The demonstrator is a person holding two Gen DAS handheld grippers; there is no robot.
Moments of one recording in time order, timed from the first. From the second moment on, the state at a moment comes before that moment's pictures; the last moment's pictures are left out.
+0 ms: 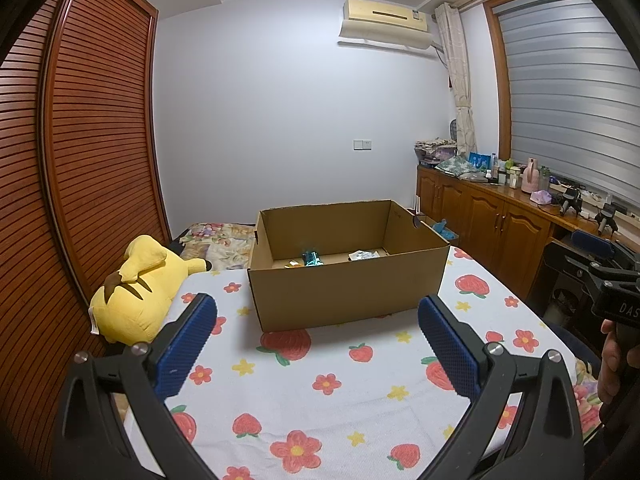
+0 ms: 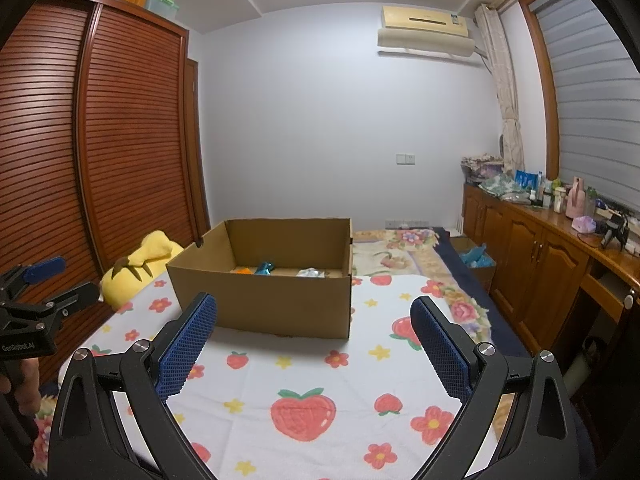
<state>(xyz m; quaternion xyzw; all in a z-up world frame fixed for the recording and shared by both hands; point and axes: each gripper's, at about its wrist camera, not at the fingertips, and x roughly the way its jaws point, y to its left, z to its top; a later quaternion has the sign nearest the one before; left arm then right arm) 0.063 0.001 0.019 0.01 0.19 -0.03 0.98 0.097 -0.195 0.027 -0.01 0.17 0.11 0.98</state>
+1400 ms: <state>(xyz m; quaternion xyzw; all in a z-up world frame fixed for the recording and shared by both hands) 0.058 0.001 0.019 0.01 0.18 -0.03 0.98 0.096 -0.197 0.023 -0.01 0.17 0.11 0.98</state>
